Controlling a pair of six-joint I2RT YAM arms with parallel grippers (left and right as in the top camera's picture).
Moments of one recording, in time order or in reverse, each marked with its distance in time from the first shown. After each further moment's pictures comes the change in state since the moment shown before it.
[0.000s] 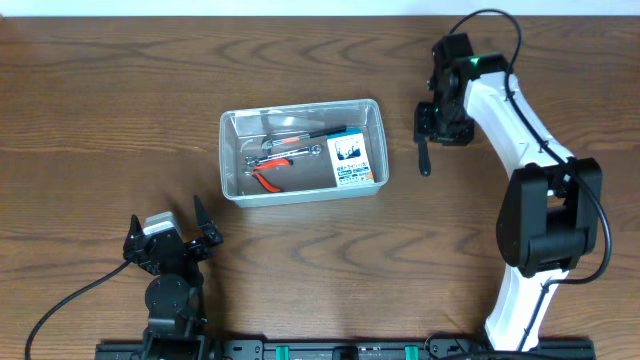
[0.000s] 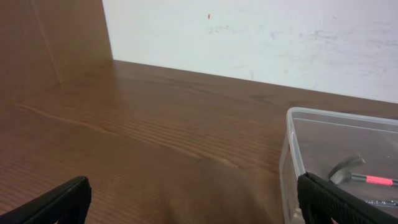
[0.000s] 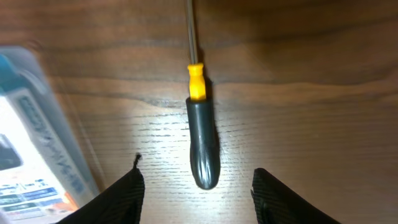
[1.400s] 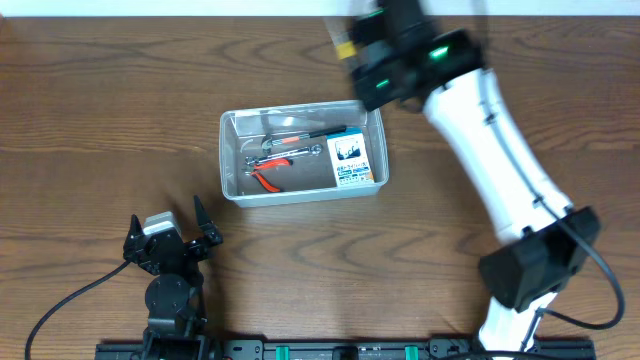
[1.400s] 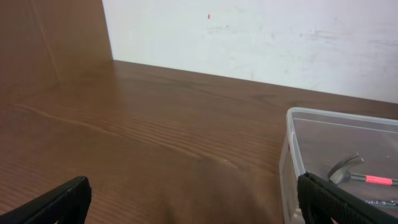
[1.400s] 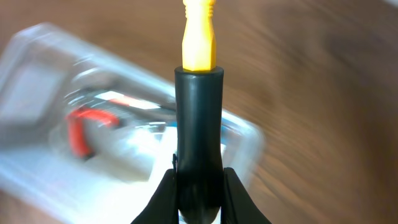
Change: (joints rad) left arm 0.000 0.000 0.000 0.000 0.000 0.000; right arm 0.307 -0.117 0.349 -0.012 -0.078 -0.352
